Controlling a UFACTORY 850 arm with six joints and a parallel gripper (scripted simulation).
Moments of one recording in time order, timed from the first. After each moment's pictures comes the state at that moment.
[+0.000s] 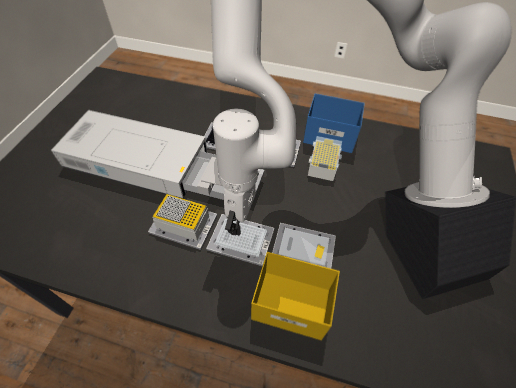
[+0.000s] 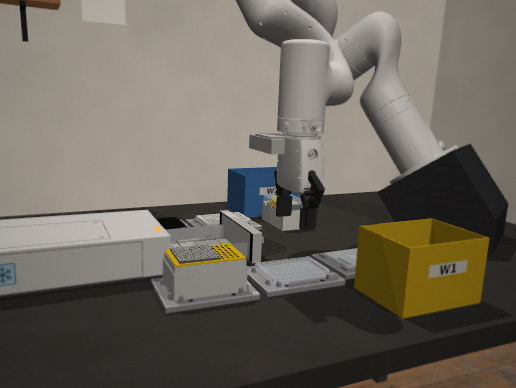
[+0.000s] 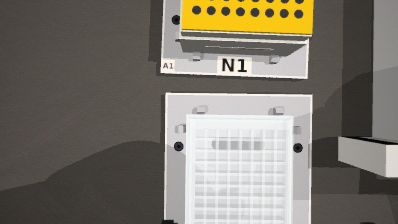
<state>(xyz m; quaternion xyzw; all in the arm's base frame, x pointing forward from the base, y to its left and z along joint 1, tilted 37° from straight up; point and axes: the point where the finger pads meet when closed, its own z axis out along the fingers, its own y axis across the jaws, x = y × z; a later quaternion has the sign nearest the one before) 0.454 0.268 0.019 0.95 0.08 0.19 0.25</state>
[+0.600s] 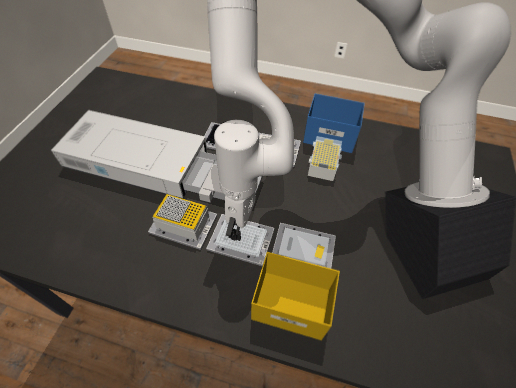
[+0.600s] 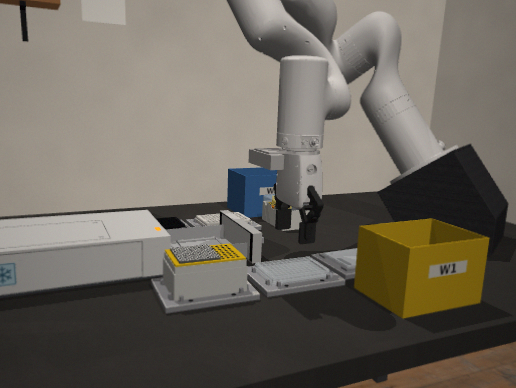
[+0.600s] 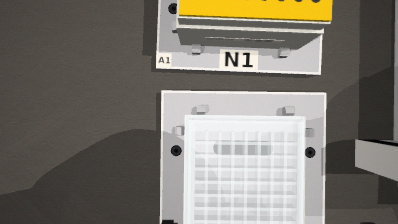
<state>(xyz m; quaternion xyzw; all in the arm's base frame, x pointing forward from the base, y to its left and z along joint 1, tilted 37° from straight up) 0.465 0.256 -0.002 0.95 0.08 0.19 0.25</state>
